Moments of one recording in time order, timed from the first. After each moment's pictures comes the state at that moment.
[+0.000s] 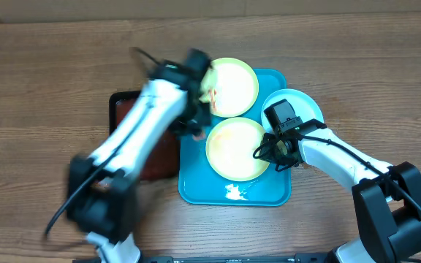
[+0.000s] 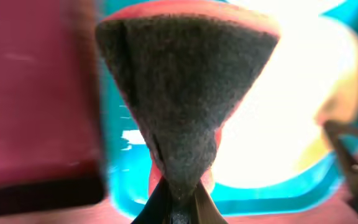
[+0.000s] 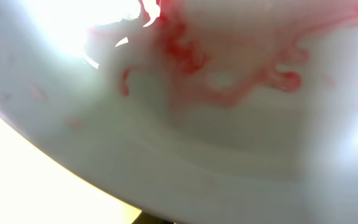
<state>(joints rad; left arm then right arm) -0.37 1.85 1.62 -1.26 0.14 -0.49 0.42 1.72 0.94 -0.59 -0.06 0.66</state>
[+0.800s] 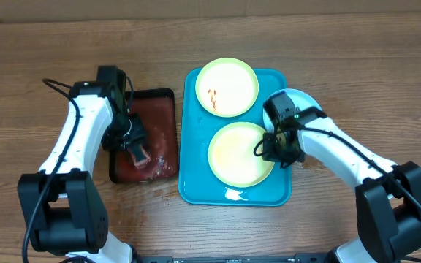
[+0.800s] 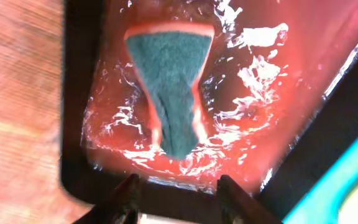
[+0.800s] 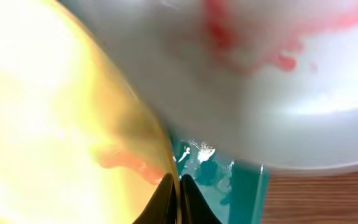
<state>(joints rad) 0.02 1.76 1.35 -1.20 0.02 -0.38 0.42 1.73 1.11 -0.87 -0.05 0.47</state>
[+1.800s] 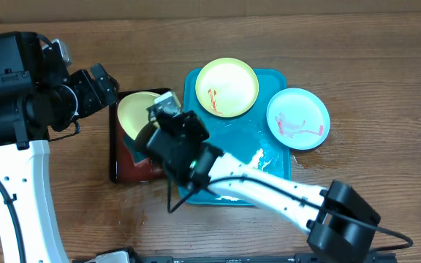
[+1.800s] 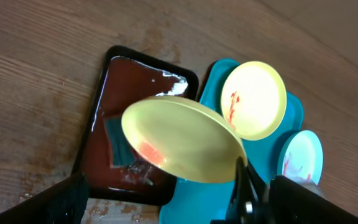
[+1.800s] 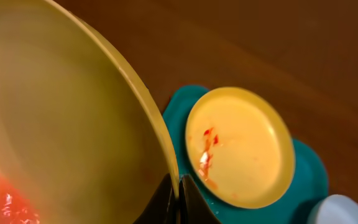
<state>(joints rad) 0.16 1.43 1.82 -1.39 0.24 -0.35 1.08 1.90 1.51 -0.48 0.81 0.30</state>
